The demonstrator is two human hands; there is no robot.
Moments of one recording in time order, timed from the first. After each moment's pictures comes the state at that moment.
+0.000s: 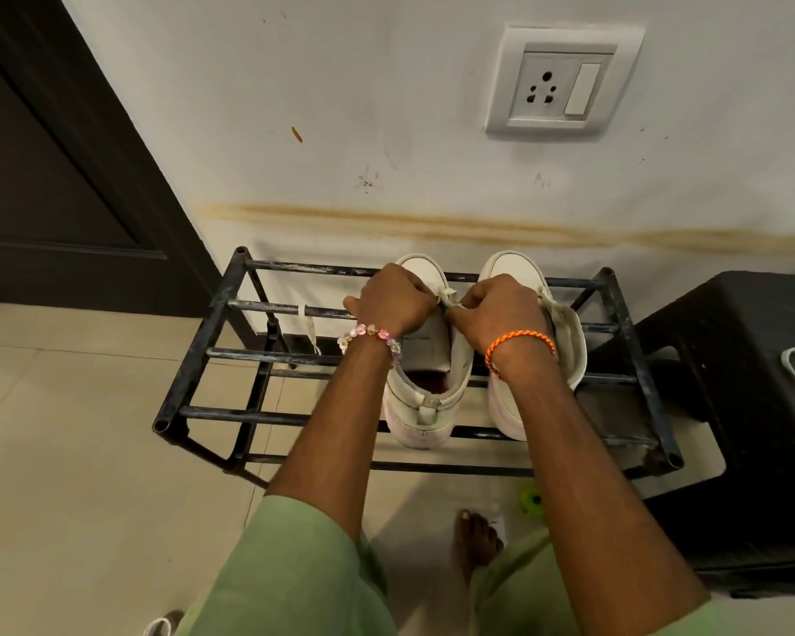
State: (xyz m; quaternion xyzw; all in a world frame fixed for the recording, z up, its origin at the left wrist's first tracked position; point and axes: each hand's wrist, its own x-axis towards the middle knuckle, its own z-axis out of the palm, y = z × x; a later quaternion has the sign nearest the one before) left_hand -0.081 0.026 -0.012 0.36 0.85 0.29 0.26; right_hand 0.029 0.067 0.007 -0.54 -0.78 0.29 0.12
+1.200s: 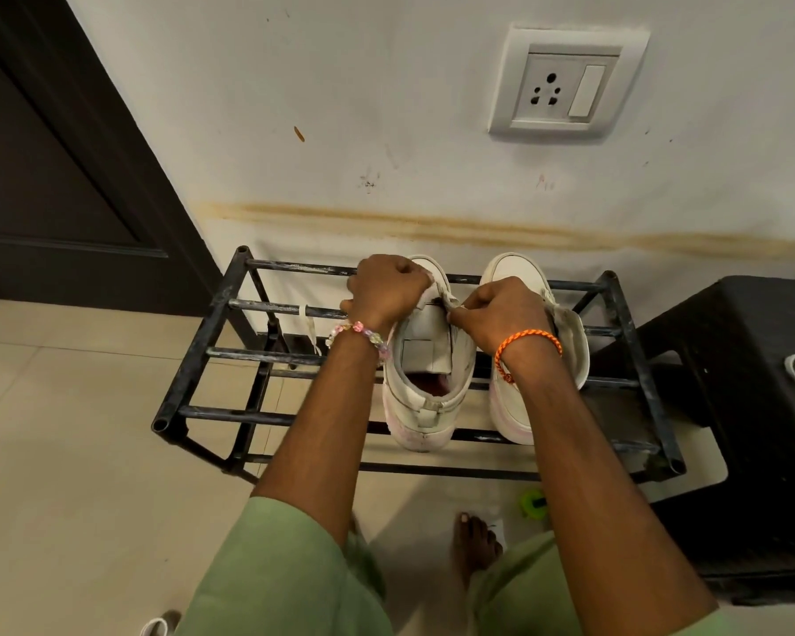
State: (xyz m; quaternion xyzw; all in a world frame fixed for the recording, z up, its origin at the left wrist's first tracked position) left_hand -0.093 0.029 -0.012 0.27 0.80 0.44 0.30; right_hand 0.032 0.069 0.010 -0.54 -0.76 0.34 0.12
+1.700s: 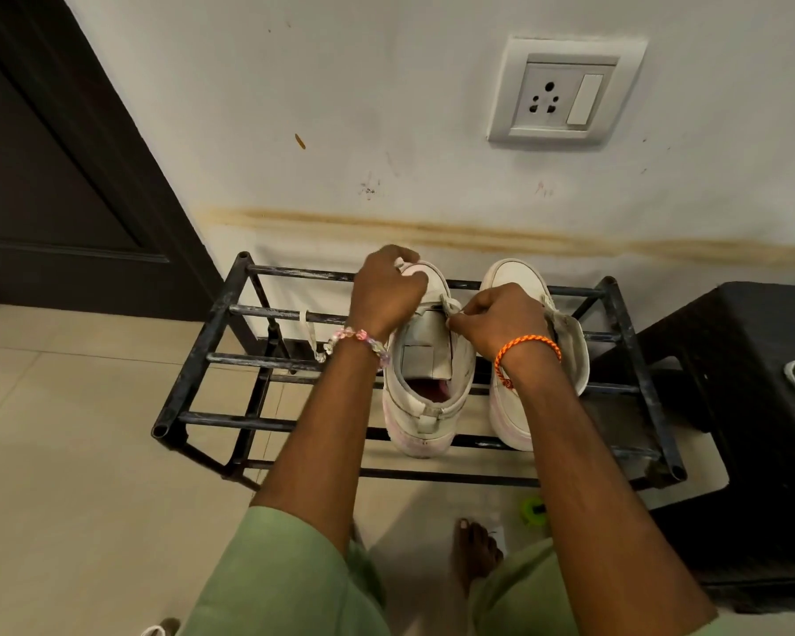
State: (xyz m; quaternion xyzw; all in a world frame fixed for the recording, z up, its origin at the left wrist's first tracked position) left_hand -0.092 0.028 -0.005 0.30 0.79 0.47 0.26; right_hand 0.032 0.070 0.009 -0.54 -0.76 0.34 0.12
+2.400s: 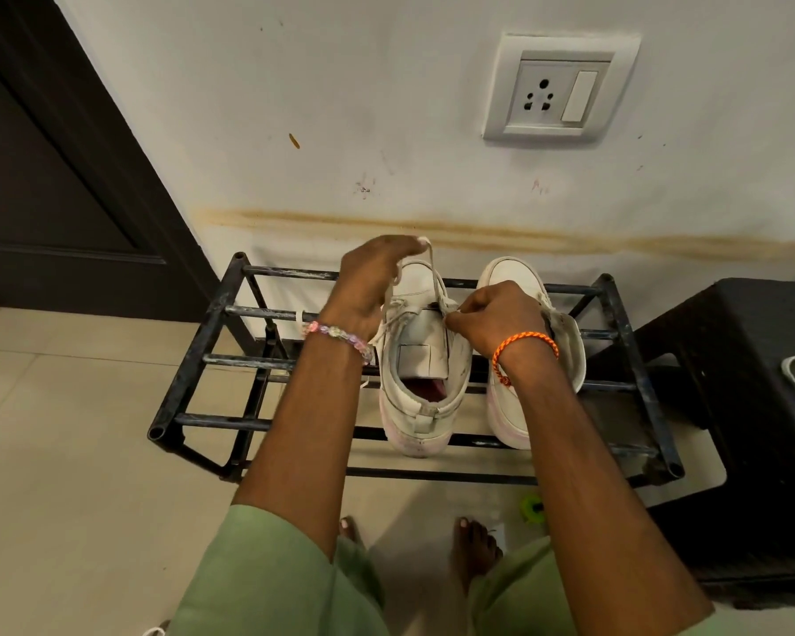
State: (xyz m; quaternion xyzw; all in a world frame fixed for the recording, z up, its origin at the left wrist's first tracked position) left_hand -0.099 0.025 0.009 0.15 0.62 0.64 0.42; right_hand 0.033 0.070 0.013 -0.53 -0.76 0.35 0.11
